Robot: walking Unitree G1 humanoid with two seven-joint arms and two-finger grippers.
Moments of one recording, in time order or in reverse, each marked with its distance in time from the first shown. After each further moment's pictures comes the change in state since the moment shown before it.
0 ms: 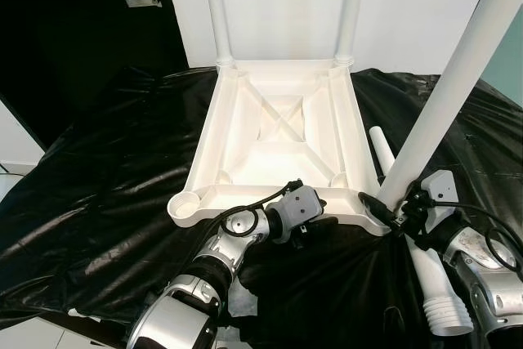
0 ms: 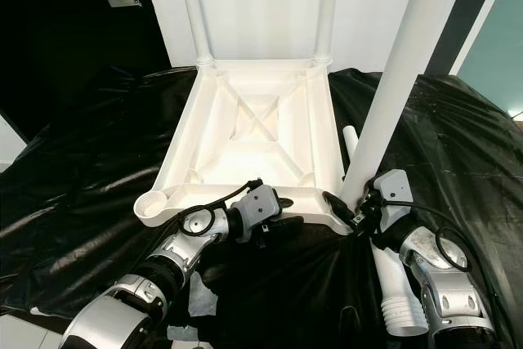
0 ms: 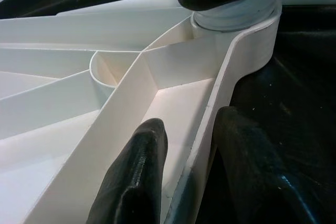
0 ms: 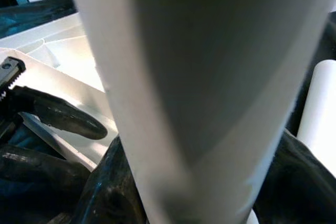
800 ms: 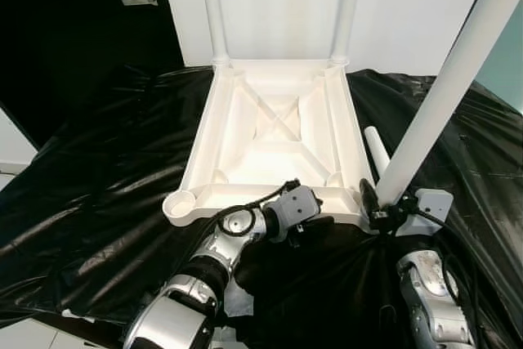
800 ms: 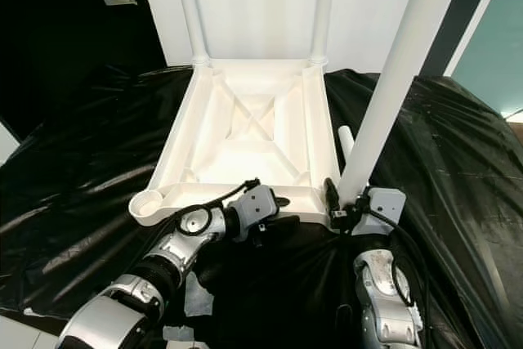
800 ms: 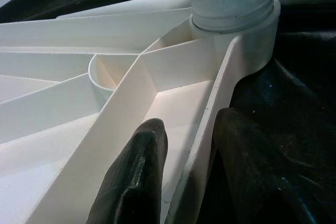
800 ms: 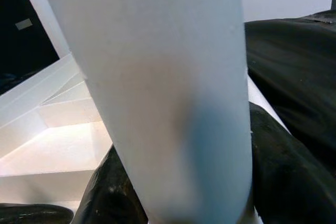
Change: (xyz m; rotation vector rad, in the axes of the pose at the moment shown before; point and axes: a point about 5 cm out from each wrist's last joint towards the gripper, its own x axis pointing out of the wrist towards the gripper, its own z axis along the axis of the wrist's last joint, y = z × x) left arm -0.003 0.003 0.000 0.013 0.001 0.009; right arm 0.015 0.040 -0.003 0.251 -0.176 -0.557
